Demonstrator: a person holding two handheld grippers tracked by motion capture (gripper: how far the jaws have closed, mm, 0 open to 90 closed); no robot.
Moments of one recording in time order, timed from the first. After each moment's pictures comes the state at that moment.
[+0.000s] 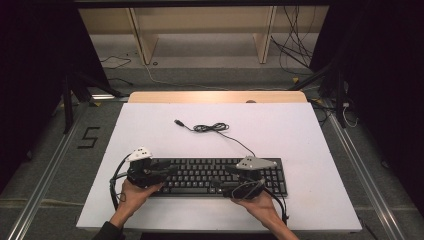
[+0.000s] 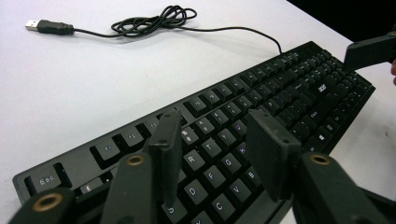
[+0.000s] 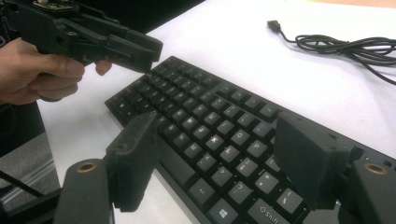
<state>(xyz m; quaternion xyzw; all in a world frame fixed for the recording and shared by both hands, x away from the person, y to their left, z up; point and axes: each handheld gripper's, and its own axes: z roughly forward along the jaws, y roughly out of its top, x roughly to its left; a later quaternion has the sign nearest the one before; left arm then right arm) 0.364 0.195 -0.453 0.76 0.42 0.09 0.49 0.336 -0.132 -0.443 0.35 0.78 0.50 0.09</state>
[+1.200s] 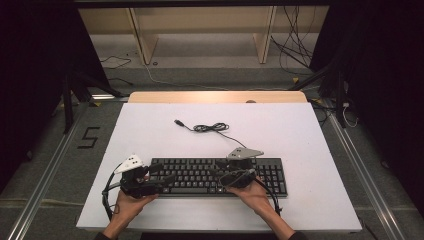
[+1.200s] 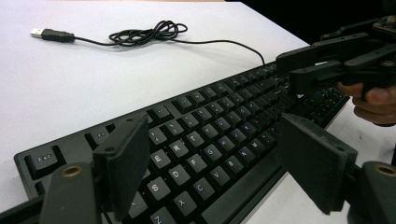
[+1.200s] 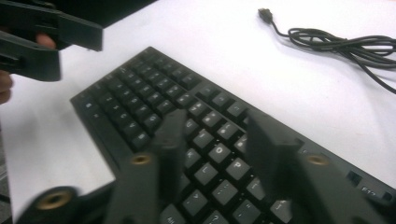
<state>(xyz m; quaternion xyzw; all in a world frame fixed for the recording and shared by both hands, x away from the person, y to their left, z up) 0.338 0.206 -0.454 0.73 0.41 0.10 0.53 0.368 -0.114 -0.449 0.35 0.81 0.47 0.10</state>
